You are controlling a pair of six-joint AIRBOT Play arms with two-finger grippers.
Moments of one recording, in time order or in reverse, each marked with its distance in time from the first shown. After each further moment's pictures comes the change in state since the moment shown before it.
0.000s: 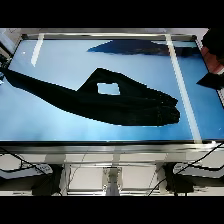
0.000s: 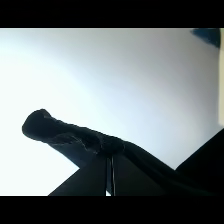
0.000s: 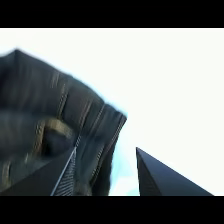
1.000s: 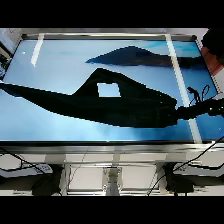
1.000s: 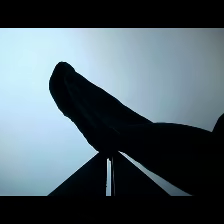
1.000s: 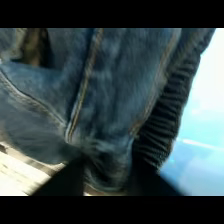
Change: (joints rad) left arm 0.015 -0.016 0.021 0.197 -0.168 -0.042; right arm 0.021 -0.021 -0.512 0.074 -0.059 -0.201
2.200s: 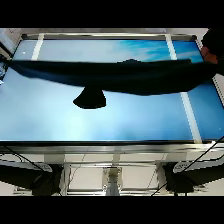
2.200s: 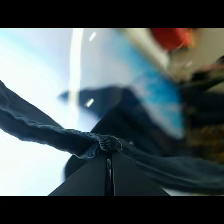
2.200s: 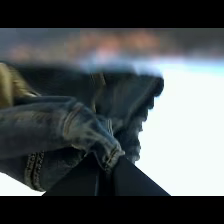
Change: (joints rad) left arm 0.074 -0.239 0.143 -0.617 -0.152 -0.097; right arm -0.122 -0.177 0.852 -0.032 0.053 0.239
